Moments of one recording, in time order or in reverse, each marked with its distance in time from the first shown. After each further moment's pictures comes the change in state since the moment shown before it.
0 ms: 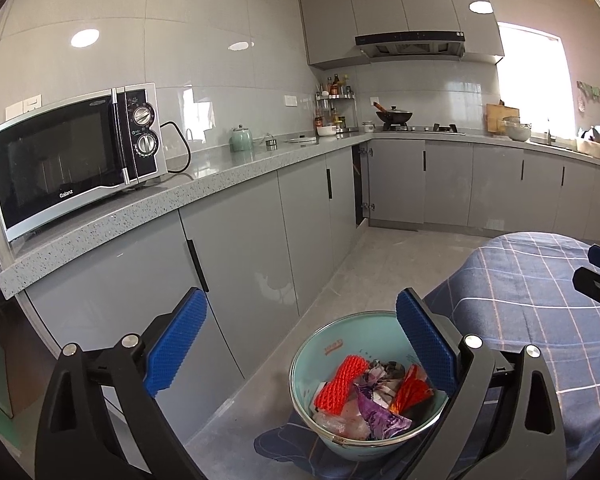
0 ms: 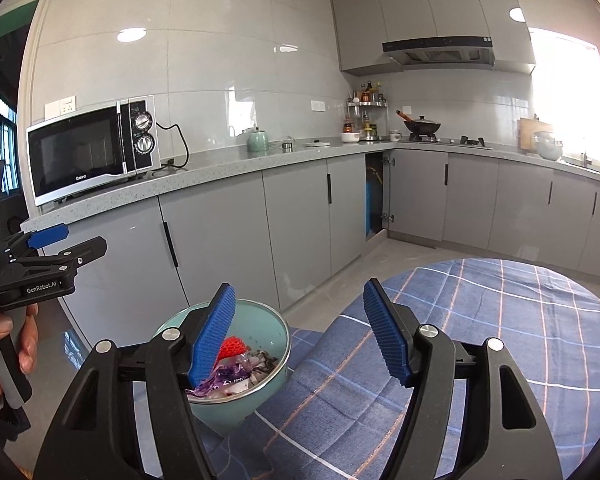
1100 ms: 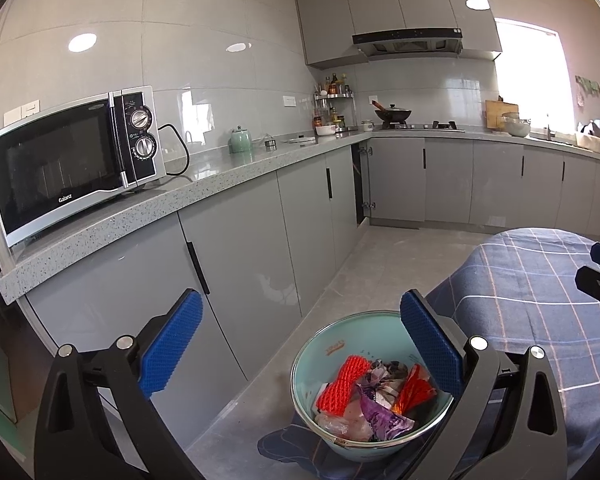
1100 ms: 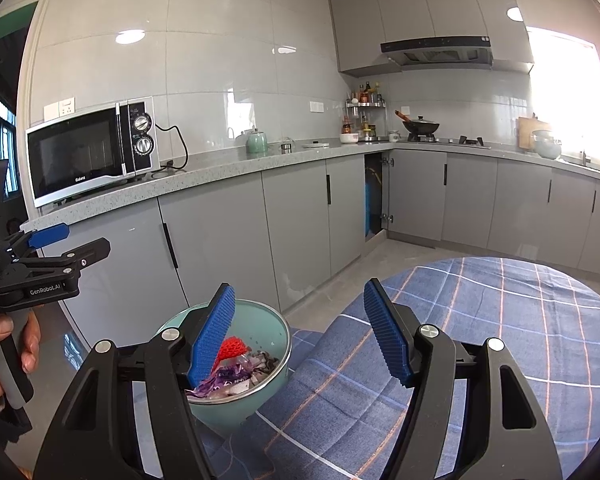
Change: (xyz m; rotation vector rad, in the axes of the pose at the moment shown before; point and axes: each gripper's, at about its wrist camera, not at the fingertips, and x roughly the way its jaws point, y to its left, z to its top) left arm 0.002 -0.005 -0.001 0.019 0.001 0.005; right arm 0.000 0.005 -0.002 0.006 -0.007 -0.004
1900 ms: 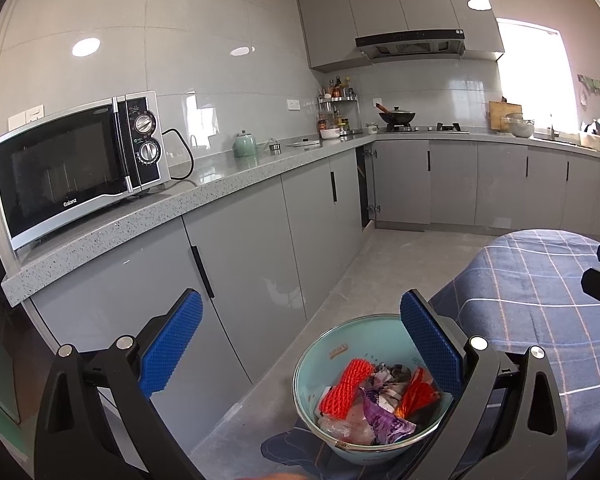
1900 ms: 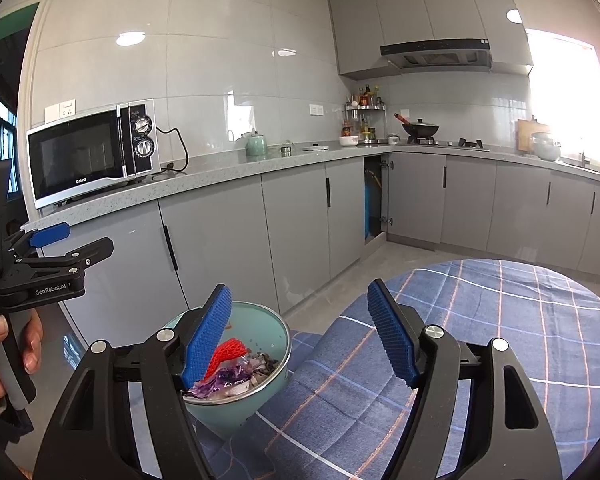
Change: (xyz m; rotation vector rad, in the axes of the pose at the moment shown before) left arm -0.001 -0.004 0.003 0.004 -0.014 0.018; right arm -0.004 0.001 0.002 -0.003 -0.008 -0.001
